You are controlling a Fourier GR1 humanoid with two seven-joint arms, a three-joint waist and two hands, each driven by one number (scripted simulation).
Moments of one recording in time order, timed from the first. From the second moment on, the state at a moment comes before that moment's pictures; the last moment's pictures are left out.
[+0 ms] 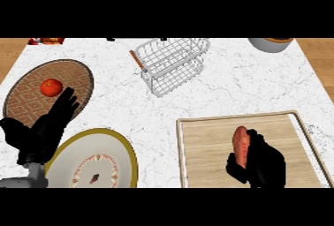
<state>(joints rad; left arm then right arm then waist) -0.03 0.32 -0.04 -1.60 0.21 0.05 0.21 0.03 -0.28 0.50 -1.71 1.10 0.04 1.03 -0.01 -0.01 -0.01</state>
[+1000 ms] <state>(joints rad) -0.07 0.30 -0.03 -1.55 0.19 0.03 0.19 -0.13 -0.04 0.66 -2.20 1.63 0.02 1.11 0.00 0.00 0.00</state>
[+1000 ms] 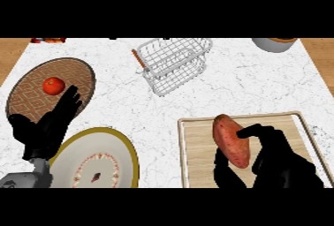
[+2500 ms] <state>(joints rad) -0.10 0.28 -0.02 -1.54 0.18 -0.02 0.19 -1.08 -0.01 0.27 -1.14 1.13 -0.12 1.14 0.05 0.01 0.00</state>
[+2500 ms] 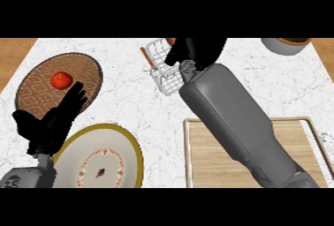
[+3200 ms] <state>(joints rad) -0.10 0.27 -0.01 -1.53 0.16 -0.02 0.19 -1.20 -0.01 0.21 -0.76 1.19 -0.40 1.06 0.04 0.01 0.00</state>
